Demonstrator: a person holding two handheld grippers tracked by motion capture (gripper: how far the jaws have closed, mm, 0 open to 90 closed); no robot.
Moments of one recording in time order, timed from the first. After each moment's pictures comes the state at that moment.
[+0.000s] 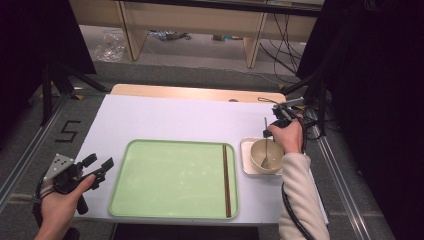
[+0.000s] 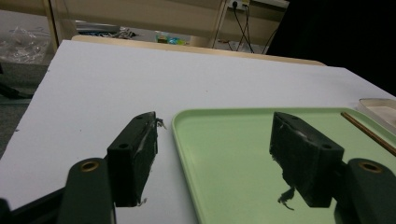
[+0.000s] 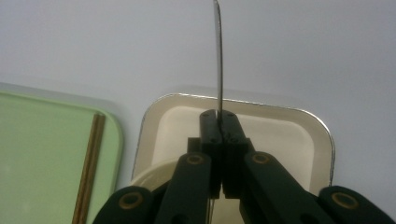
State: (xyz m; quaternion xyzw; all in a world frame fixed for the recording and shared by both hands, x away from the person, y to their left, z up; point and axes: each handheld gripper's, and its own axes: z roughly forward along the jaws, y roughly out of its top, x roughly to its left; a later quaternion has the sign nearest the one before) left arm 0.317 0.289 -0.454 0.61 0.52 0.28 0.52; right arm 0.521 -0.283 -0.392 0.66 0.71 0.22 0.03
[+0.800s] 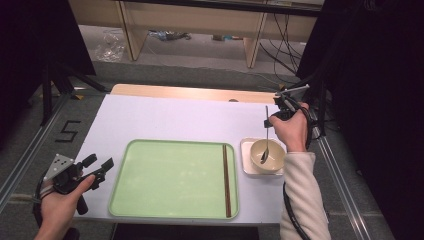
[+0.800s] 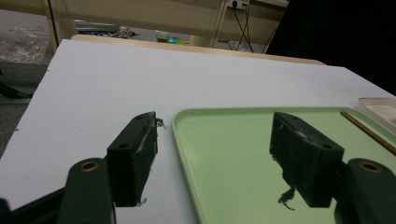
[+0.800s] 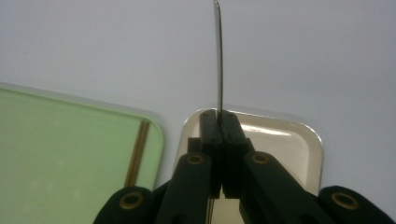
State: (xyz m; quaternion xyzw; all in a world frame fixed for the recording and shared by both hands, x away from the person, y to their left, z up) left arm 0.316 0.290 -0.454 0.61 0.52 0.28 0.52; right arm 0.496 -0.265 -0.331 0.63 0.73 0.25 0.07
